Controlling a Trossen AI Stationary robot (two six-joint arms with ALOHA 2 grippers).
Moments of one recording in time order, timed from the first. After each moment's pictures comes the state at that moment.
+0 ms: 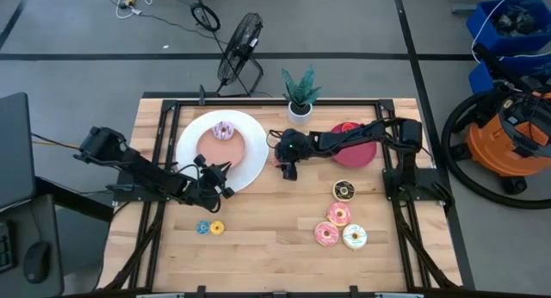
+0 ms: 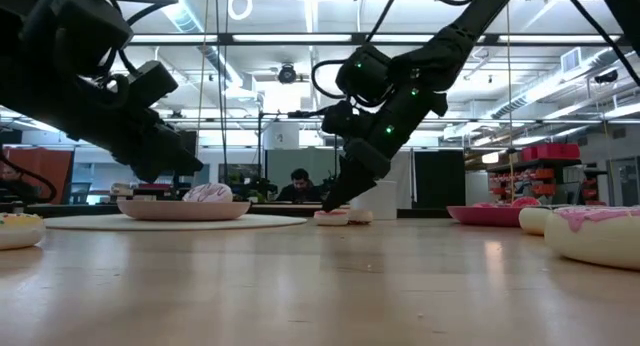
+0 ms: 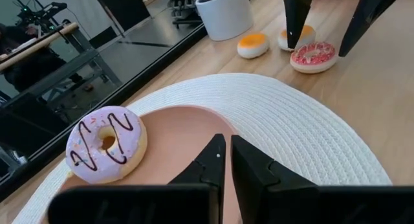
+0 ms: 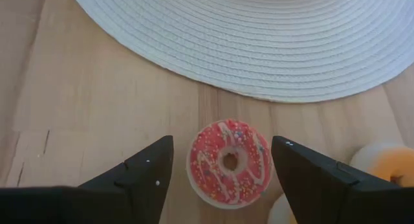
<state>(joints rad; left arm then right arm) -0.37 1.45 0.30 0.37 -1.15 -0.40 -0.22 1.92 1.07 0.00 -0.06 -0.19</state>
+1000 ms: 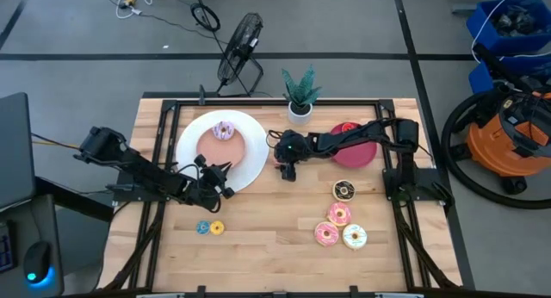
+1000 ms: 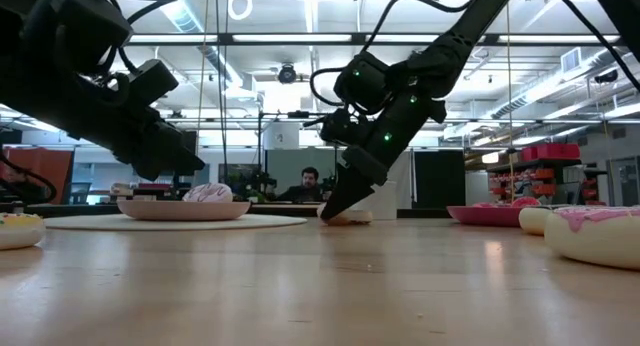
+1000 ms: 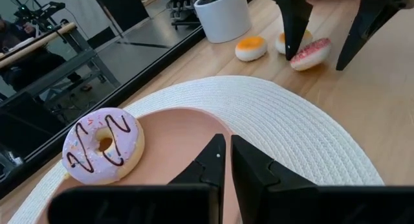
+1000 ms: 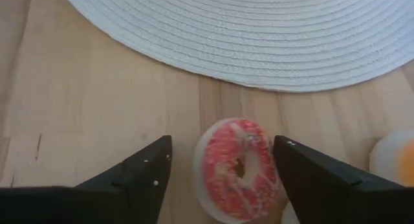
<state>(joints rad) -0.37 1.45 0.30 0.38 -1.14 -0.40 -0.21 1.96 1.07 0.01 -0.07 -0.14</state>
